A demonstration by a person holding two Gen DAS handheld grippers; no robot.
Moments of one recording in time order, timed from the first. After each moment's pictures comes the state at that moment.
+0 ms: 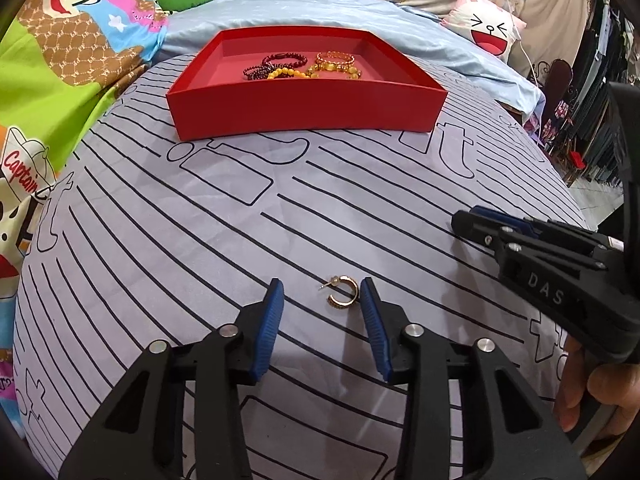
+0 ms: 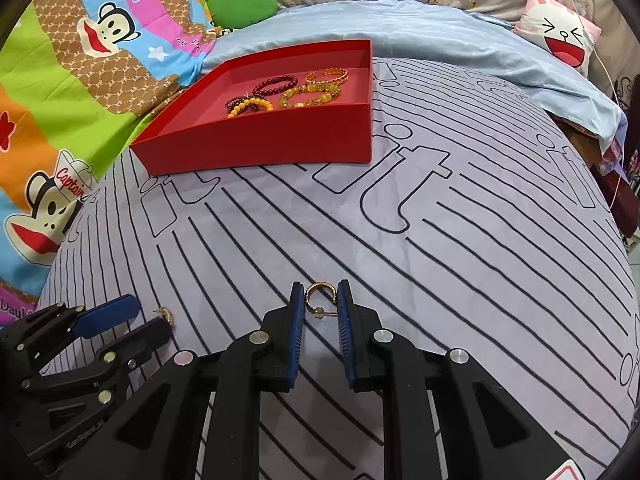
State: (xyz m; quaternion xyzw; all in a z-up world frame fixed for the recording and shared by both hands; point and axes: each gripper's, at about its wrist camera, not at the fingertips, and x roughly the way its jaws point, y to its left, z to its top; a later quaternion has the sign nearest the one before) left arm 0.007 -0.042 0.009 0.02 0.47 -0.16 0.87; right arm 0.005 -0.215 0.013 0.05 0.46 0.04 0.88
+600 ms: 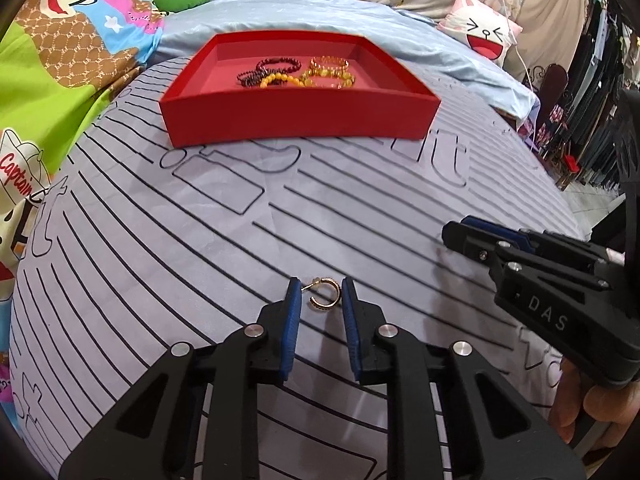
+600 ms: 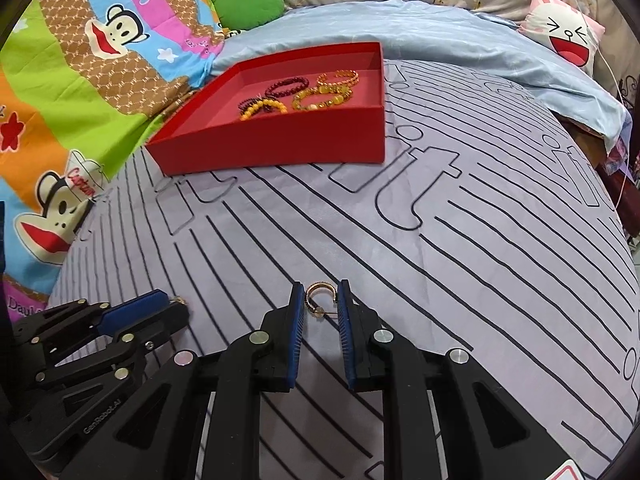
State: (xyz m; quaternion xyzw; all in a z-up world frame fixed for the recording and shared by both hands) left arm 0.011 -0.041 0.016 0.01 0.46 -0.18 0.87; right arm 0.001 -0.209 0.025 0.07 0.46 0.06 0.88
